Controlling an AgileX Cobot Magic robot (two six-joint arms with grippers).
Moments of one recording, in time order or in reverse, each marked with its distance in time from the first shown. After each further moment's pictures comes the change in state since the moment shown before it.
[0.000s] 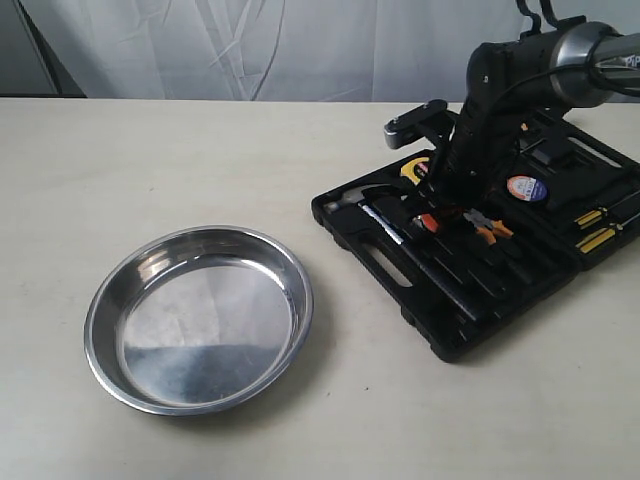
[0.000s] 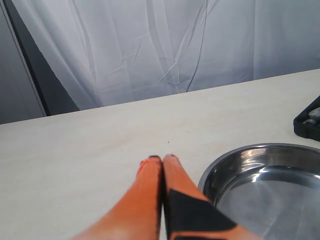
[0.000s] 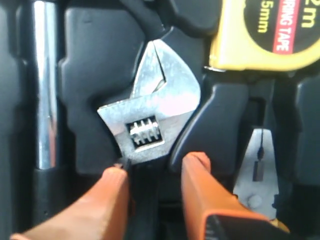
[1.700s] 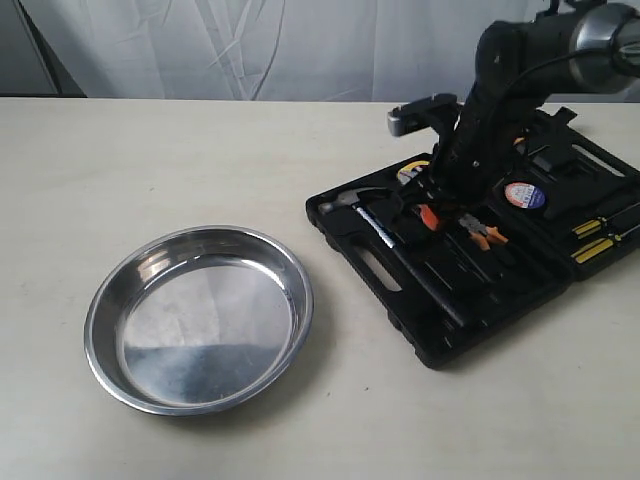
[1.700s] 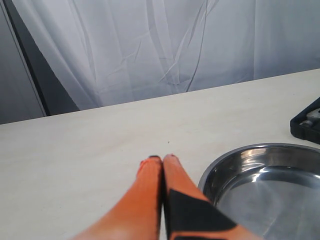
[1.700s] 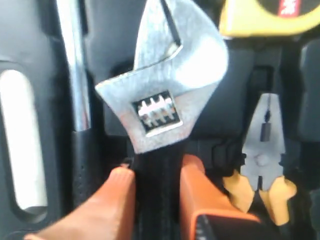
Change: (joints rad) left arm 0.000 0.000 0.000 0.000 0.000 0.000; right arm 0.002 -0.098 0.020 0.072 0.089 0.073
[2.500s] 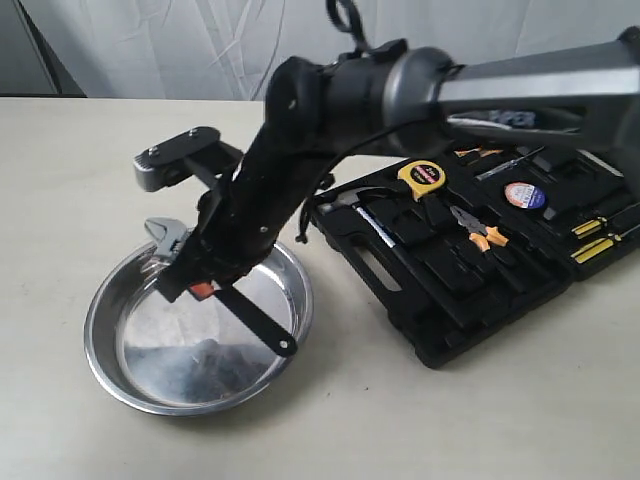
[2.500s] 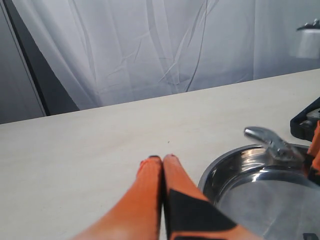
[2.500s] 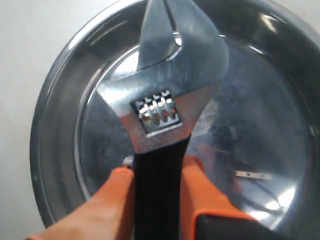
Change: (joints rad) left arm 0.000 0.000 0.000 0.000 0.000 0.000; right arm 0.494 0.038 -0.090 0.382 -0.122 -0.228
